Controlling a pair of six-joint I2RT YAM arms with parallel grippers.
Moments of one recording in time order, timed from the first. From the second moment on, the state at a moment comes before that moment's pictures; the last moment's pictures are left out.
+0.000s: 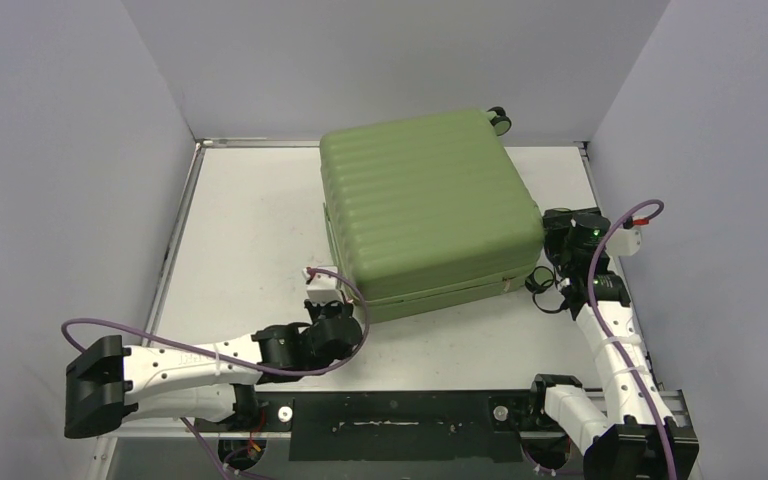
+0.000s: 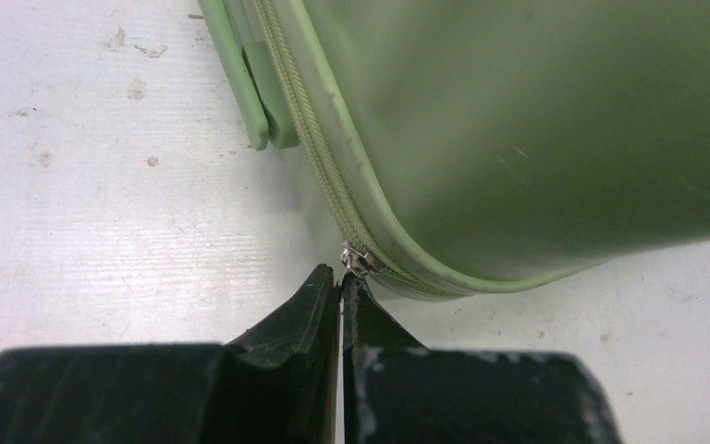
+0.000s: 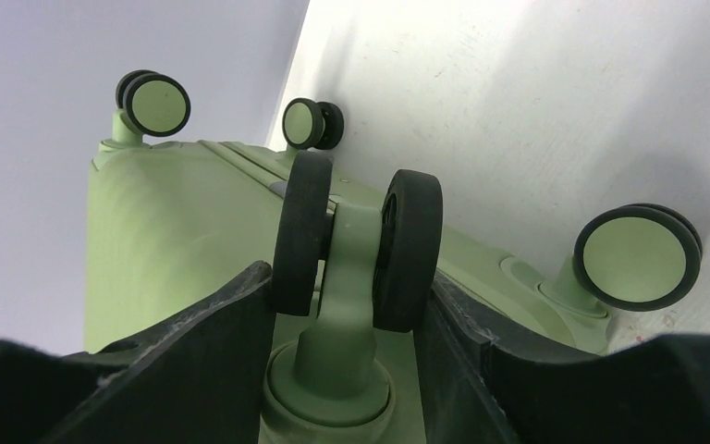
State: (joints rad) left arm -1.28 1.04 0.55 -0.25 -0.92 -0.92; right arm -0.05 0.93 0.75 -0.31 0.25 1.17
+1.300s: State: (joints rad) left arm -0.68 1.15 0.56 0.11 -0.45 -0.67; right arm -0.02 0.97 0.74 -0.21 0.21 1.06
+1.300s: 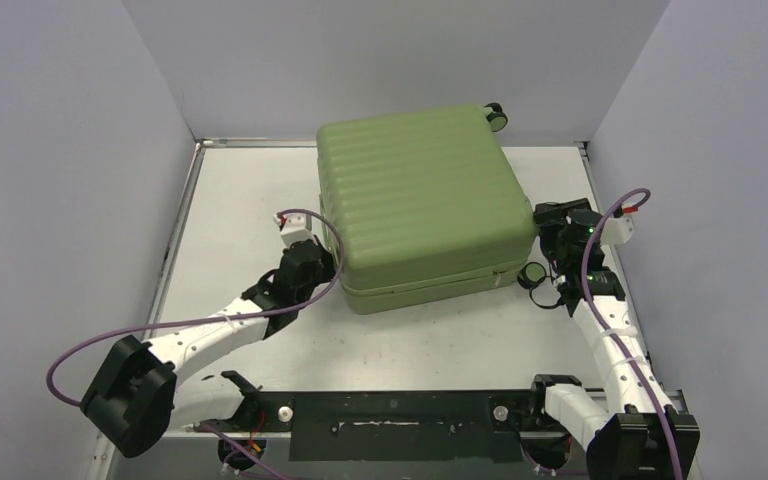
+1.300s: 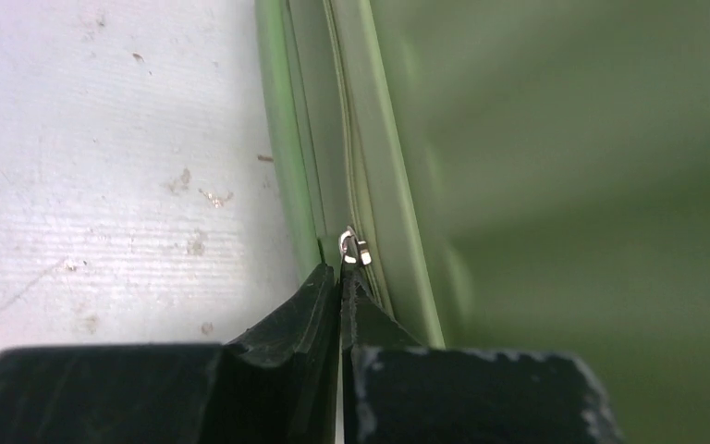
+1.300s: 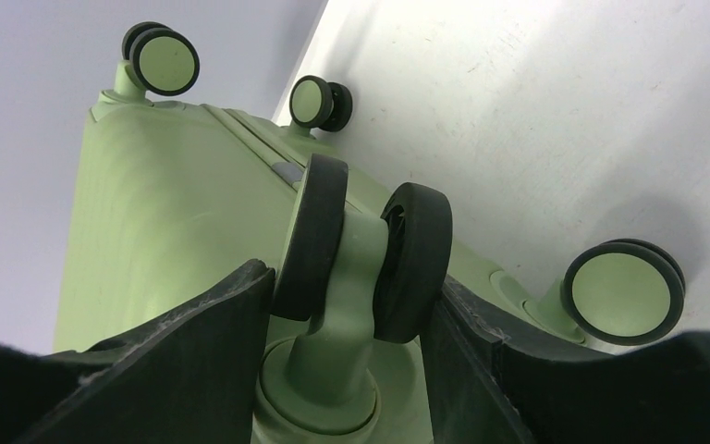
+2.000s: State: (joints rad) left arm -0.38 1.48 0.78 0.24 -0.20 -0.64; right arm 0.01 0.98 0.74 -0.20 0.24 1.06
